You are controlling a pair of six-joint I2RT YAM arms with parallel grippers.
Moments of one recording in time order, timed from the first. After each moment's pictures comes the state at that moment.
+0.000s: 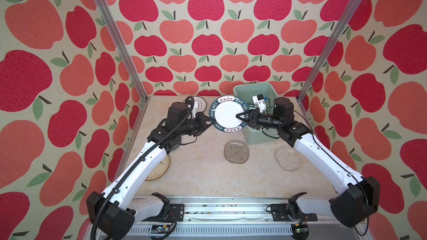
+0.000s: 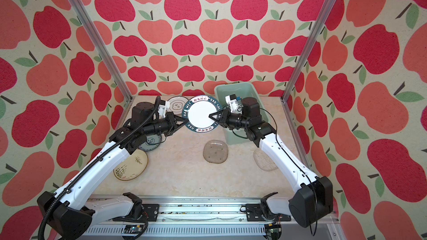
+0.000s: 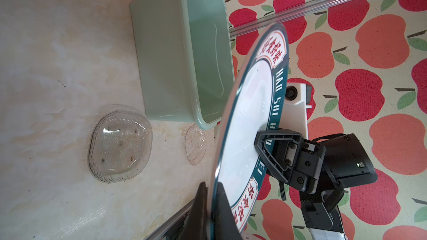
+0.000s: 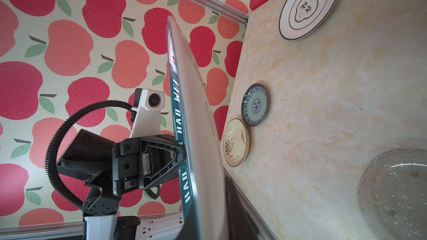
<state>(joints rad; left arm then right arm) -0.49 1.19 1.18 -0.42 0.48 -1.02 0.50 1.31 1.17 -0.19 -0.73 0.97</state>
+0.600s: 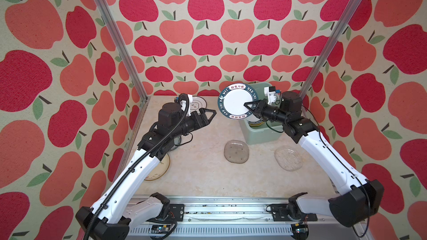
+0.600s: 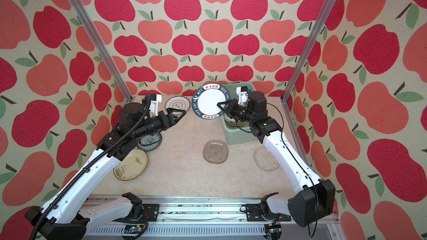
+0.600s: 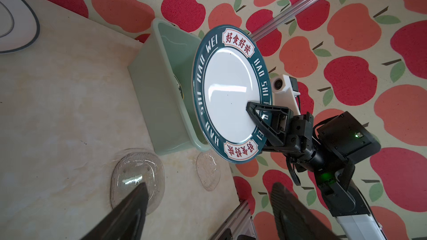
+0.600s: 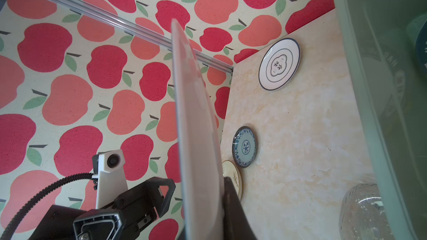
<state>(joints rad) -0.49 1.07 1.22 -0.41 0.36 -0.77 0.42 1.31 1.26 -0.22 -0.52 1.00</state>
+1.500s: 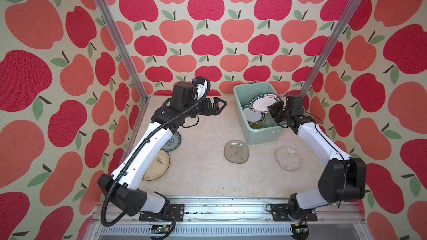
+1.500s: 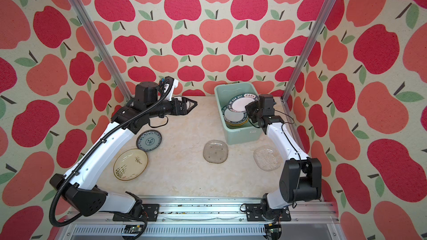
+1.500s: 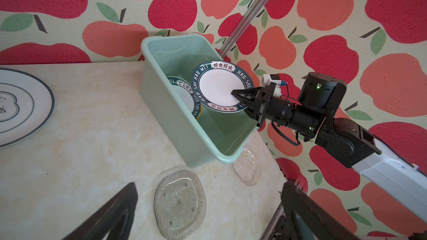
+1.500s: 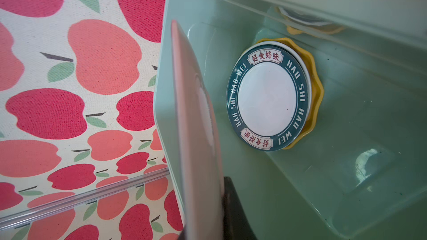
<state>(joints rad) -0.52 1.50 1.71 -0.68 0.38 -0.39 0.18 1.52 1.21 -0.26 -0.18 1.19</state>
